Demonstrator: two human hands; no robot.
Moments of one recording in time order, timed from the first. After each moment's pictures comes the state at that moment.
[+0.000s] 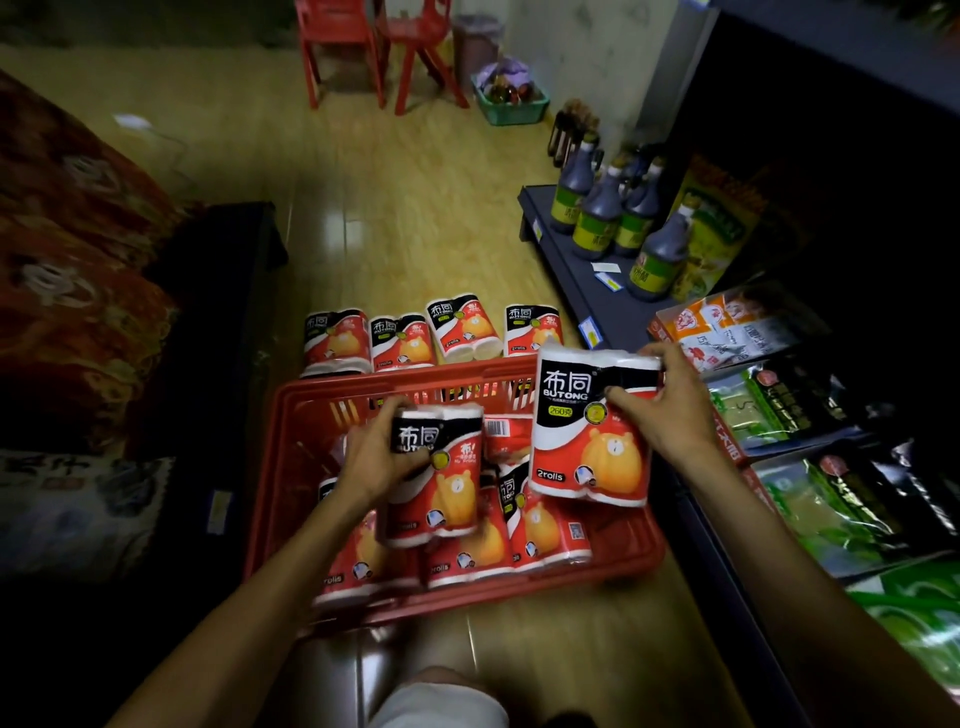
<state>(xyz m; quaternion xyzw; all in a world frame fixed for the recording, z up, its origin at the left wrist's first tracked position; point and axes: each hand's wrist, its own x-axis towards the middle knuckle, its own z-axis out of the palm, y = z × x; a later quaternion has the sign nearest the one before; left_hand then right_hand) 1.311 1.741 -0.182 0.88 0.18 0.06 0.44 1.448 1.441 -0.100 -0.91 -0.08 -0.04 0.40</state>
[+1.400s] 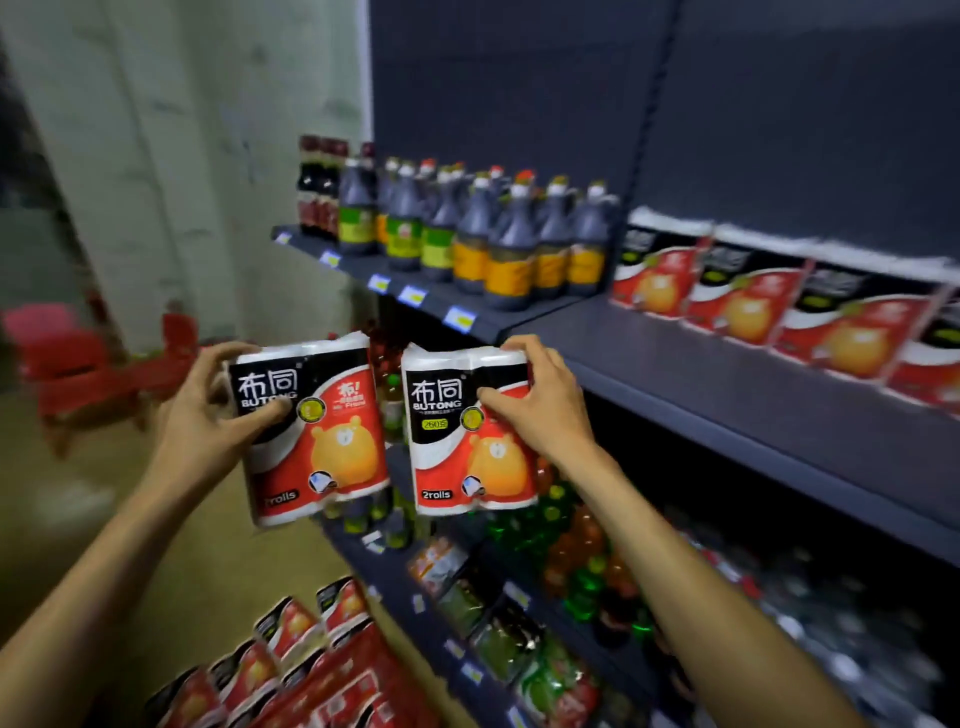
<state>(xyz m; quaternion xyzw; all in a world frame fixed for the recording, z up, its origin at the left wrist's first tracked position) 1.279 1.651 0.726 0.82 -0.07 0.22 0.52 1.281 1.329 0.733 -0.89 -0.03 -0.27 0.37</state>
